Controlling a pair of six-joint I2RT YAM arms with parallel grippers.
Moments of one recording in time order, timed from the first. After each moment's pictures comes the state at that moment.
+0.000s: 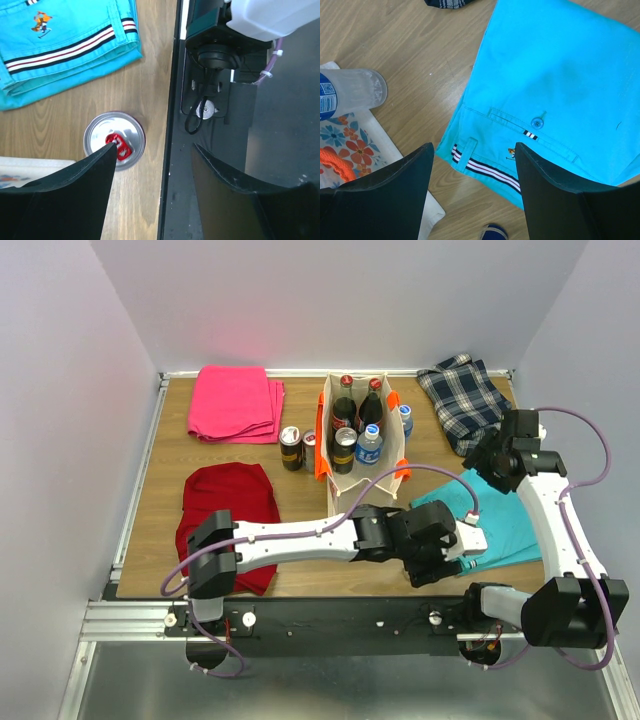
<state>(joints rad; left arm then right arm) -1.38 1.80 1.59 -0.52 0.14 0.02 -0.06 1.20 1.07 -0.79 0.15 0.57</state>
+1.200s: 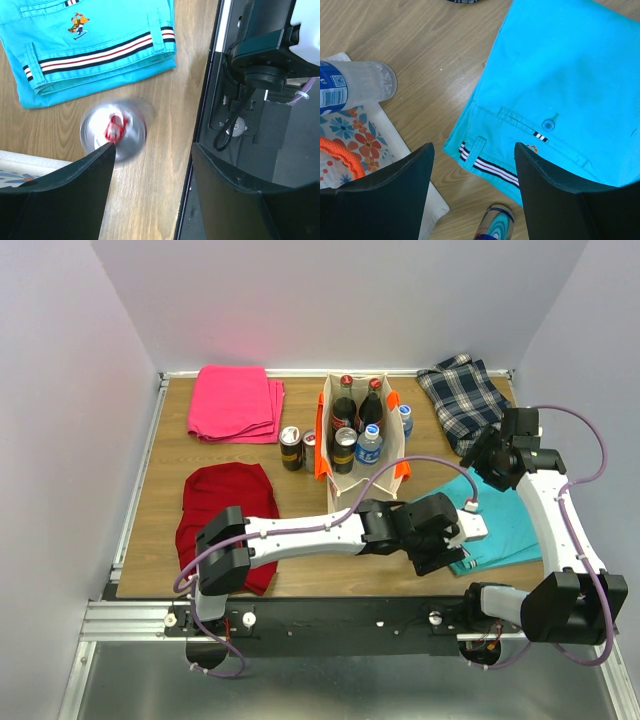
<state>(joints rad) -1.34 1.87 1.62 -0.48 0.06 0.01 -0.07 1.22 1.08 -0.77 0.09 0.55</state>
